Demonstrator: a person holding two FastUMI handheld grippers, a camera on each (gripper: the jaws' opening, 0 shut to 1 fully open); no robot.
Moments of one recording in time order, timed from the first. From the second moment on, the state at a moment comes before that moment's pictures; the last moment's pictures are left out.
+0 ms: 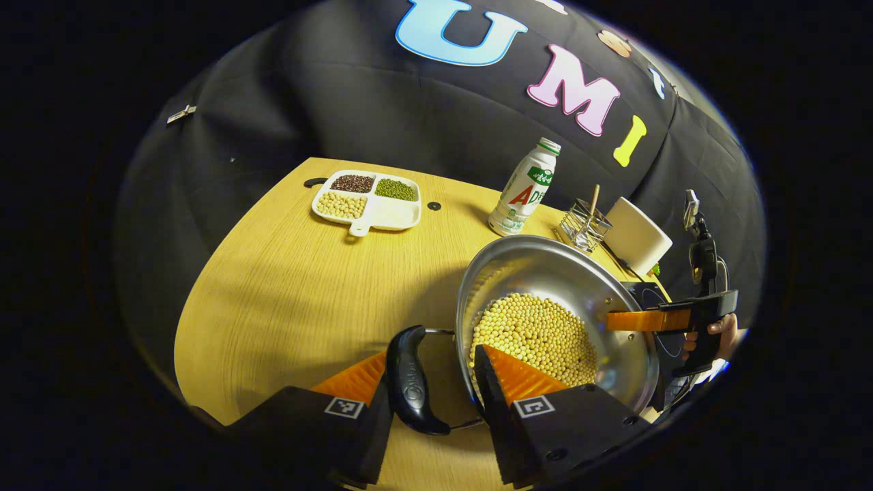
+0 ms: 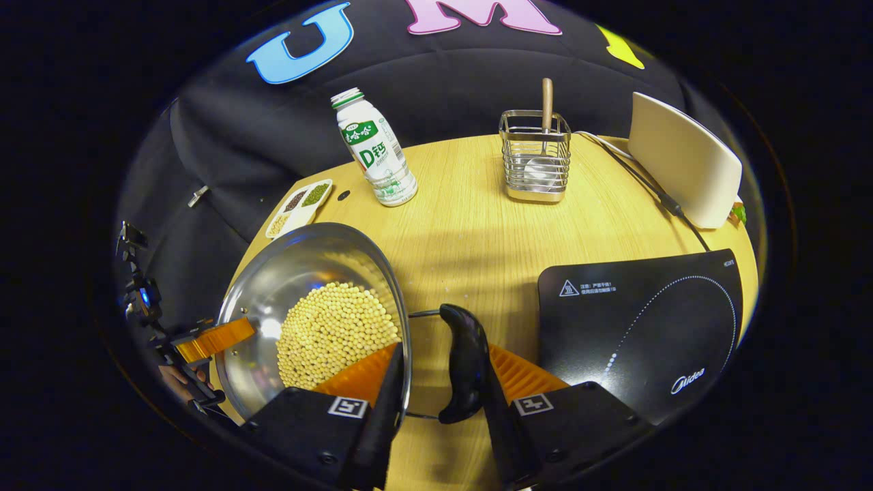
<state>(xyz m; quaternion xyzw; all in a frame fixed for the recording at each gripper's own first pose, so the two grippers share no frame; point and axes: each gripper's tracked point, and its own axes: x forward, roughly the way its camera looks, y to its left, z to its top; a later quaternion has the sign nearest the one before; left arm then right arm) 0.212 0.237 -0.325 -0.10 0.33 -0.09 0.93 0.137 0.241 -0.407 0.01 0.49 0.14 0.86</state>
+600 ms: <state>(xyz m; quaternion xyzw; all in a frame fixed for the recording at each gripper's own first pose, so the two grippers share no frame) 0.180 0.238 -0.311 -0.11 0.34 -0.05 0.93 0.109 0.244 -0.392 0.01 0.49 0.14 0.86</state>
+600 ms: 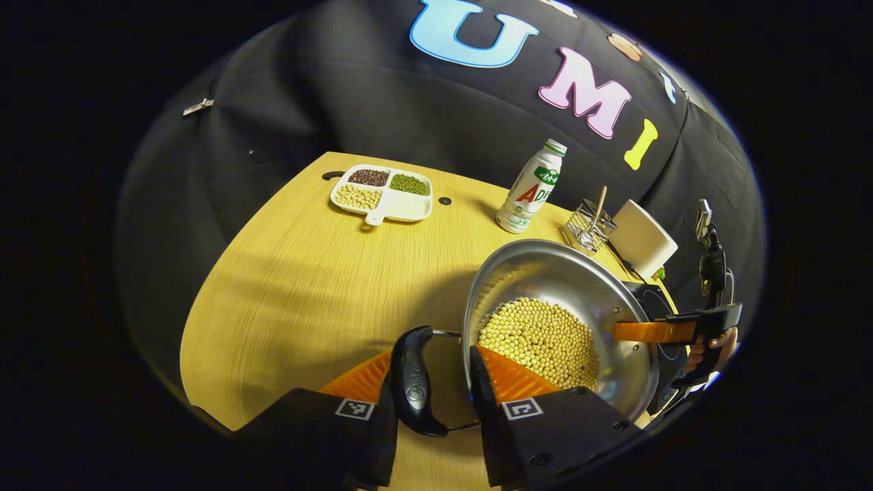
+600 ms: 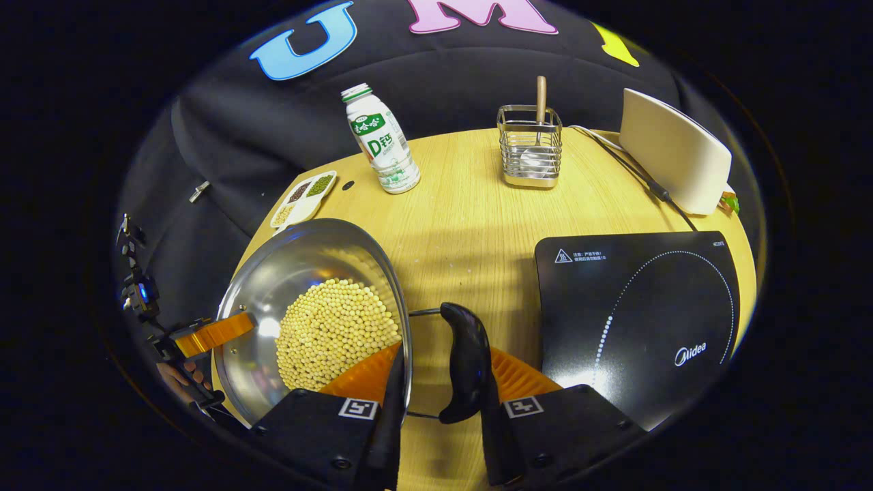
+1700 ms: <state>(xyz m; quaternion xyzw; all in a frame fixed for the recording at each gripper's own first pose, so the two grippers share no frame) 0.136 0.033 -0.229 -0.10 0.34 -0.08 0.93 0.082 0.049 -0.259 0.02 0.46 0.13 0.88</state>
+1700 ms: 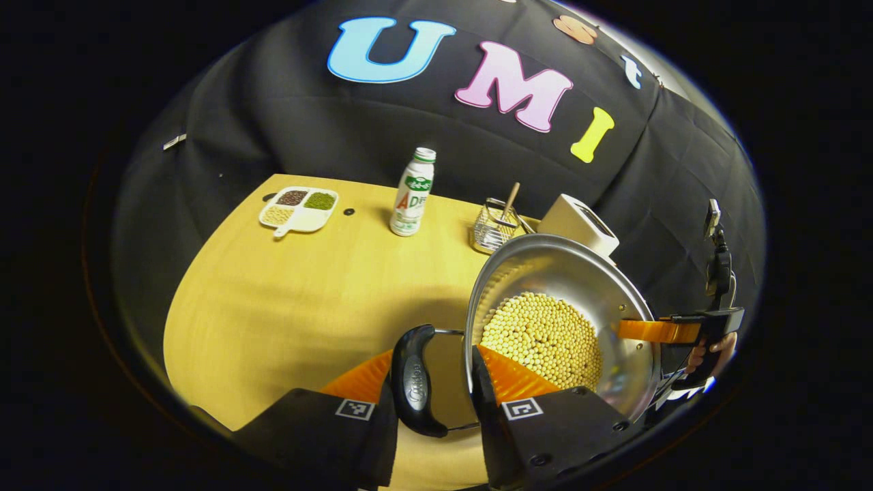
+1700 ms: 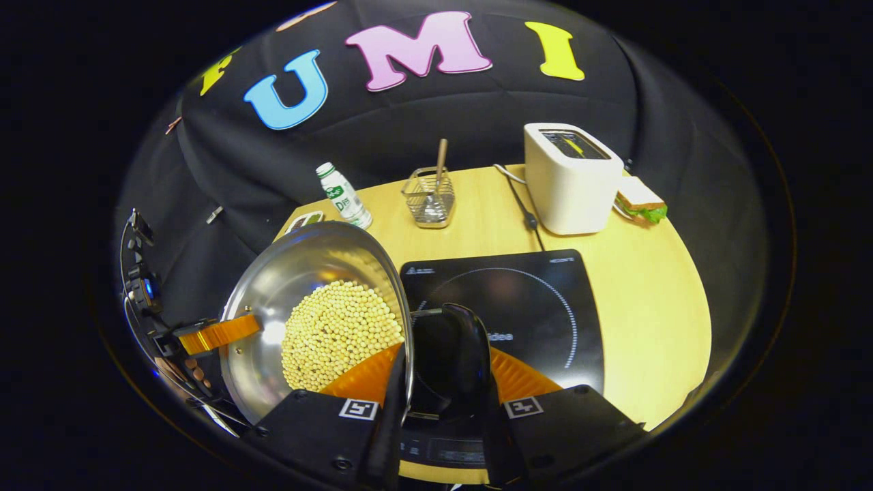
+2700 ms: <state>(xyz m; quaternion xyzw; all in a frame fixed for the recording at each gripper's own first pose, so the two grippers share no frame) 0.195 -0.101 -0.269 -0.10 0.36 -0.10 0.92 0.135 -0.091 -0.285 0.04 0.48 0.09 0.87</state>
